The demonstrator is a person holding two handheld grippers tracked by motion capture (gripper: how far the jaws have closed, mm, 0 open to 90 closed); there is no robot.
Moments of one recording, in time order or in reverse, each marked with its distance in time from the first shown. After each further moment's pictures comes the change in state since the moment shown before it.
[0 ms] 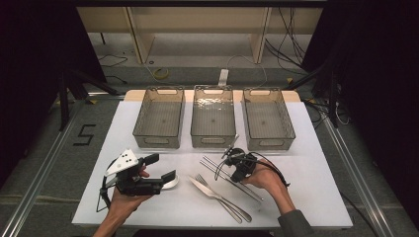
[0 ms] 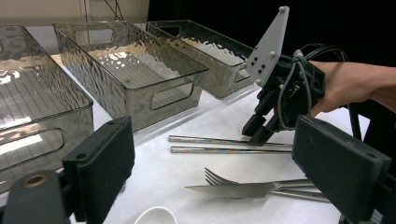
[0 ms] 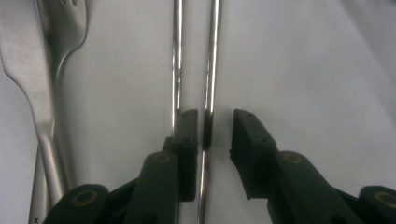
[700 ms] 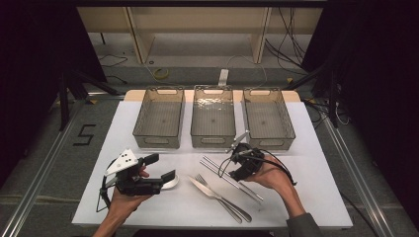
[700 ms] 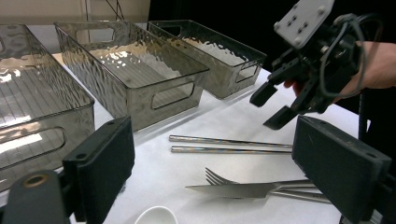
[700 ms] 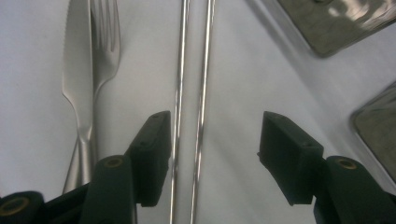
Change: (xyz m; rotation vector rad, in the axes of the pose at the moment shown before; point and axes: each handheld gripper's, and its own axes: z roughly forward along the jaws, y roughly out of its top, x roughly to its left) left arm 0.001 0.000 0.000 0.001 0.002 -0.008; right arm 0.008 -0.009 -0.043 -0.169 -0.053 -0.016
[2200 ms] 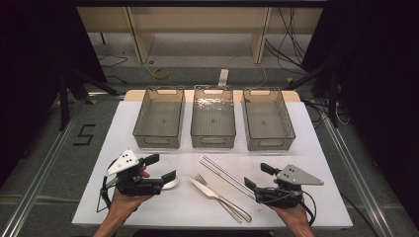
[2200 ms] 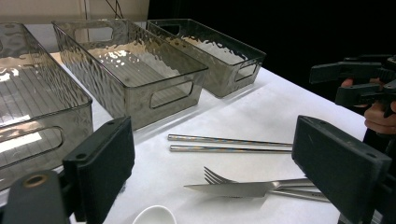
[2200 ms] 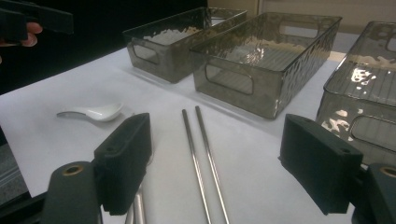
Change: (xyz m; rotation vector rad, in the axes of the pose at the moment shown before) left arm -0.001 0.000 0.000 0.009 -0.001 0.007; right arm 0.033 -0.121 -0.035 -0.819 -0.052 0.284
